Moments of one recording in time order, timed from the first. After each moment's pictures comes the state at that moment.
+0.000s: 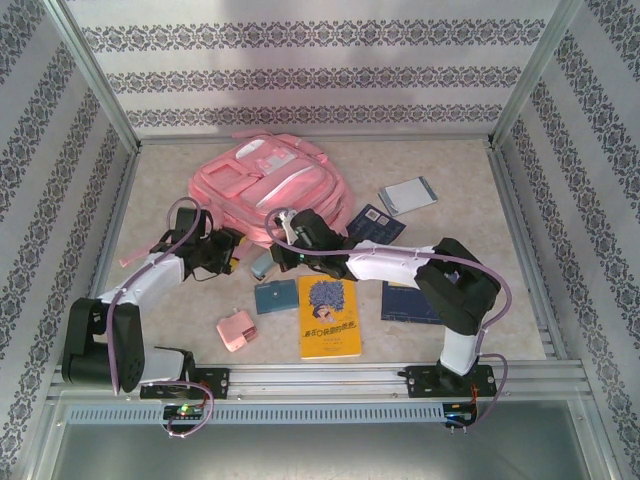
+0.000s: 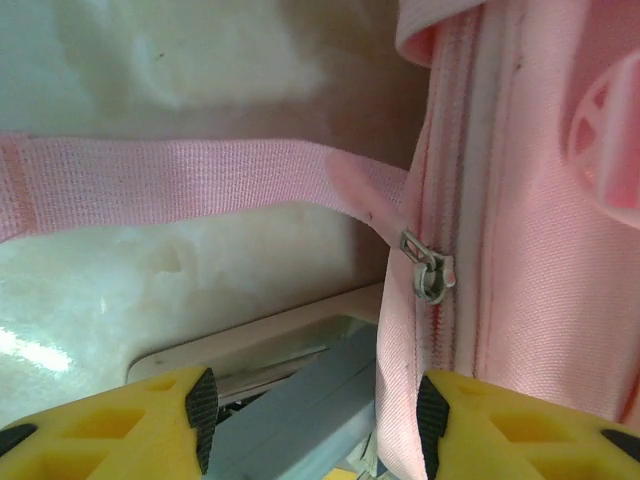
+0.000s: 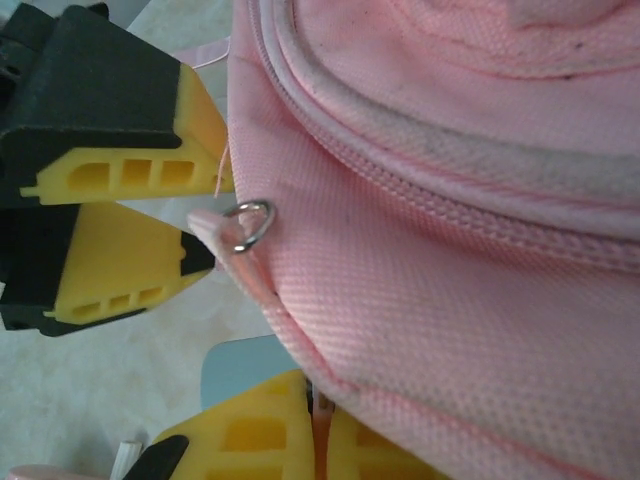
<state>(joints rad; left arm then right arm) -0.08 1.32 0.68 -0.26 0.39 -1.32 0.88 1.83 1.10 0.10 -0.18 0.43</state>
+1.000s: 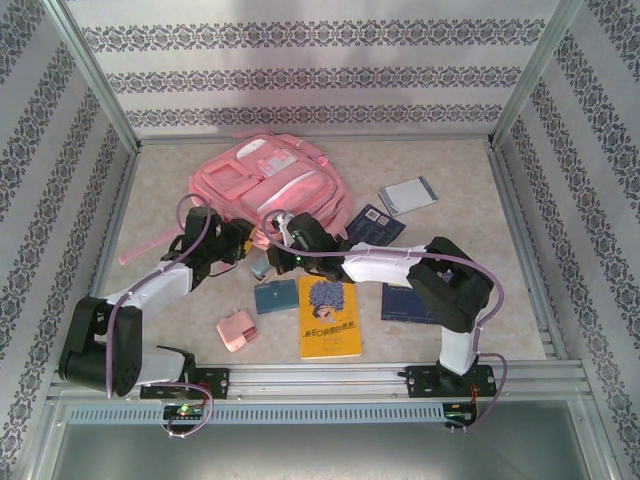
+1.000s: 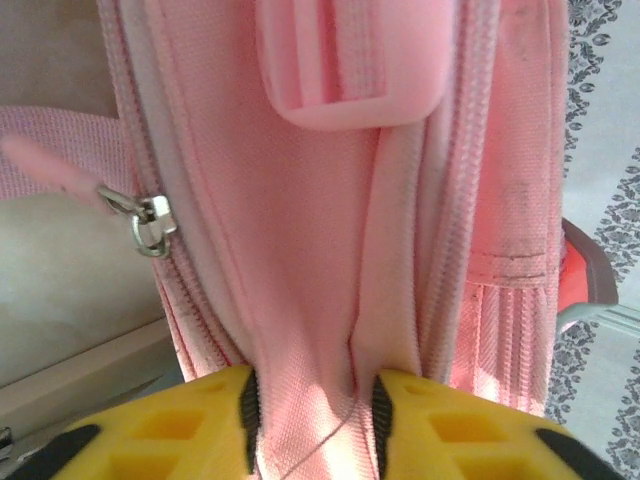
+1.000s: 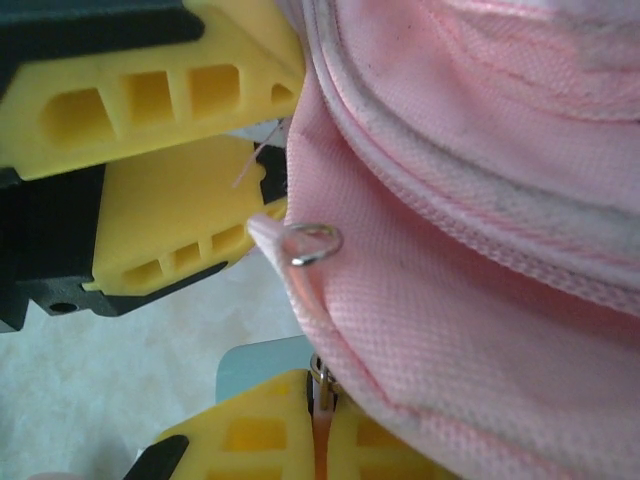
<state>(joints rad) -0.18 1.32 0.61 0.07 0.32 -1.39 0.89 1.86 1.10 0.14 -0.19 0.48</state>
